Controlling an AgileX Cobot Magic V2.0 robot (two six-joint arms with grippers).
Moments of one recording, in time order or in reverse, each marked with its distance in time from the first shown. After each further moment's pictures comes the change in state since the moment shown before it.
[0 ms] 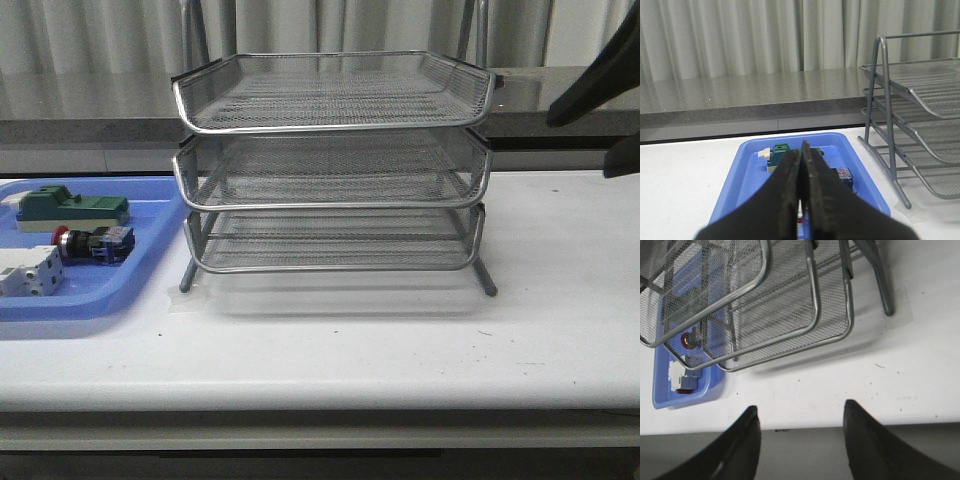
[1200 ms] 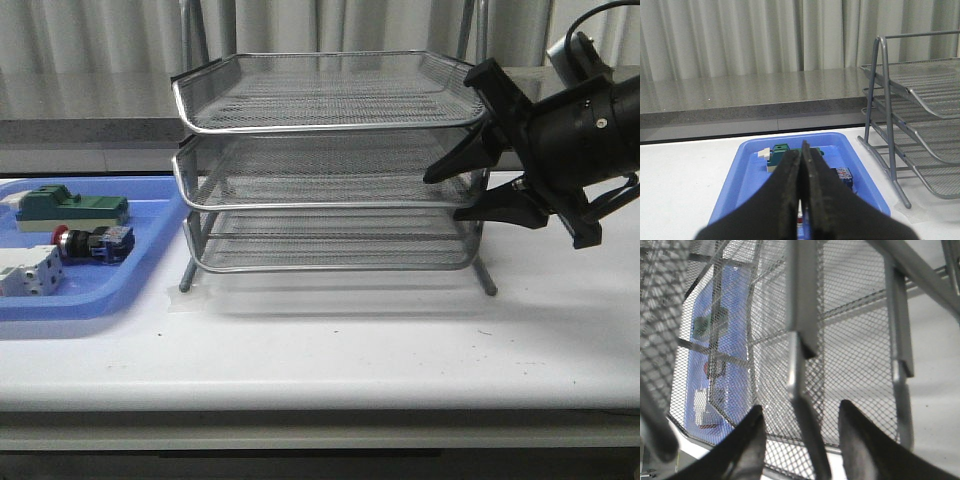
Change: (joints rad) left arm 0.000 0.000 0.000 0.000 0.000 0.000; right arm 0.002 0.610 -0.183 0.835 0.132 -0.853
